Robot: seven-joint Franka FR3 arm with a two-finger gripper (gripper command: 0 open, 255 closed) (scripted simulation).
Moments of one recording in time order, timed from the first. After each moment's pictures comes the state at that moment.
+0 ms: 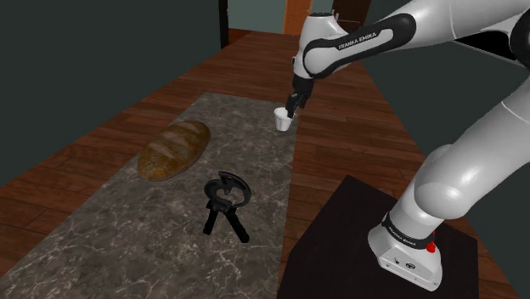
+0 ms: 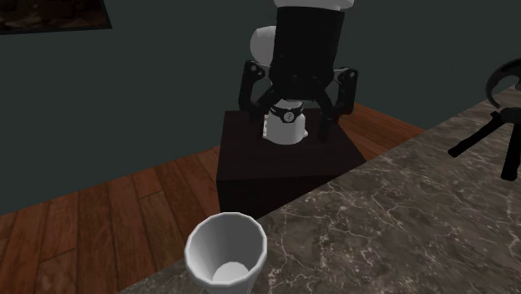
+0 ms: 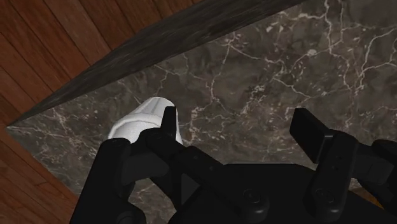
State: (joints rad) arm -0.07 -0.22 -0.08 -2.30 -0.11 2.20 -0.14
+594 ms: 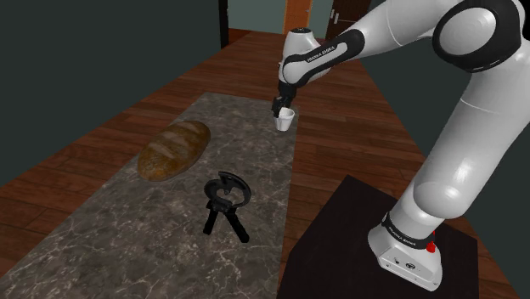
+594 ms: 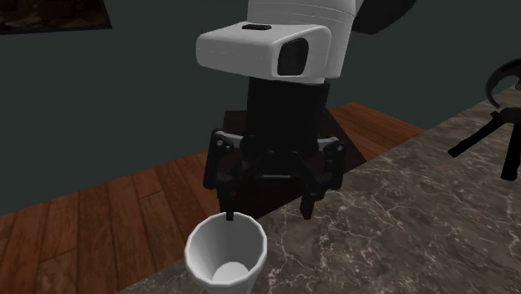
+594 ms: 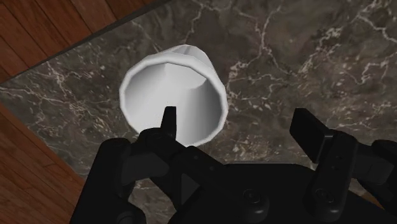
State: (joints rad) arm -0.09 0.08 -0.10 -2.10 -0.12 2.37 -0.18
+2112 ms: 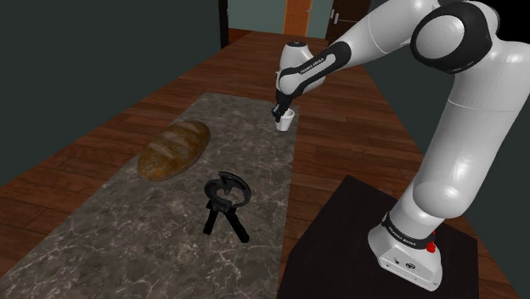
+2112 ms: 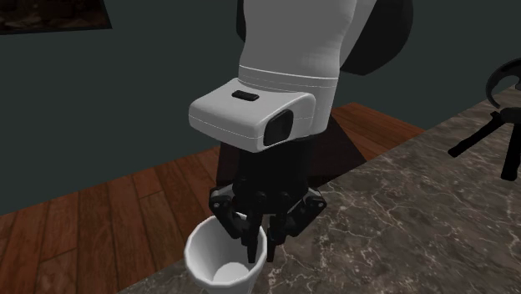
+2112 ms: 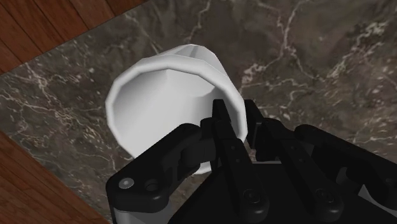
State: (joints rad) arm -0.10 0.18 -0.11 -2.09 -0.11 2.47 -0.19
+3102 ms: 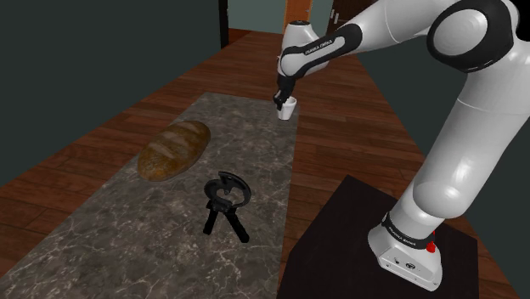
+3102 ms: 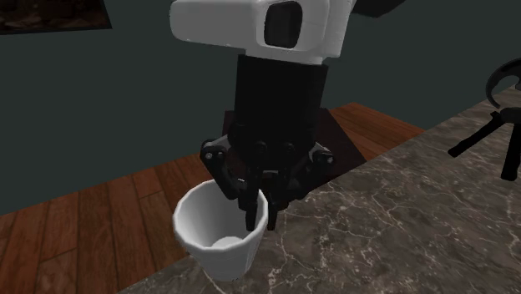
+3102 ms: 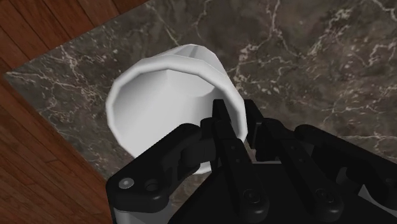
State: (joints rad) arm -0.10 0.11 -0.11 -2.02 -0.11 2.32 -0.21
